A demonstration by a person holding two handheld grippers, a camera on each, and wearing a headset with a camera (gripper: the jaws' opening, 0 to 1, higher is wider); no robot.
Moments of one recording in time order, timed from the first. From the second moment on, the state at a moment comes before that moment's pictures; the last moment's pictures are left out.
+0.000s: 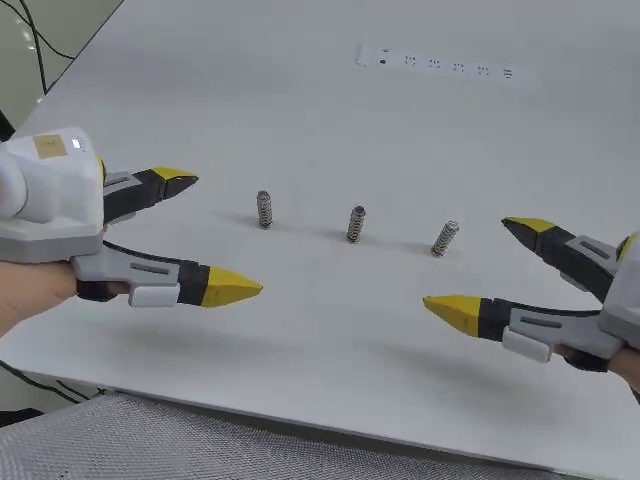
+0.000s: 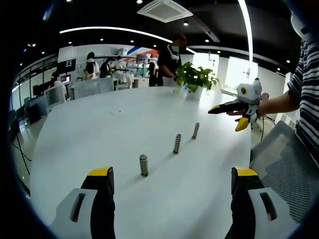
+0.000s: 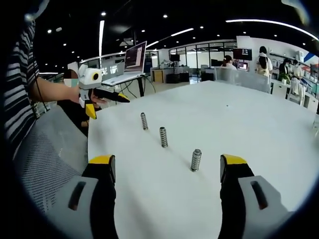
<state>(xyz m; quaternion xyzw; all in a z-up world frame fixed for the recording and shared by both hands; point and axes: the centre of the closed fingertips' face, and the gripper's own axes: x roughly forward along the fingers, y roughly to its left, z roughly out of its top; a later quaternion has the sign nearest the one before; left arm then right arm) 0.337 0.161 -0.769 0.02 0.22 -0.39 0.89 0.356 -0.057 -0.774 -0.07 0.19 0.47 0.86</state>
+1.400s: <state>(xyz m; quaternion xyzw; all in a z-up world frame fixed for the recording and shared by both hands) 0.329 0.163 -0.768 0.01 0.22 -0.38 0.90 0.352 -0.078 -0.785 -0.07 0.22 0.44 0.87</state>
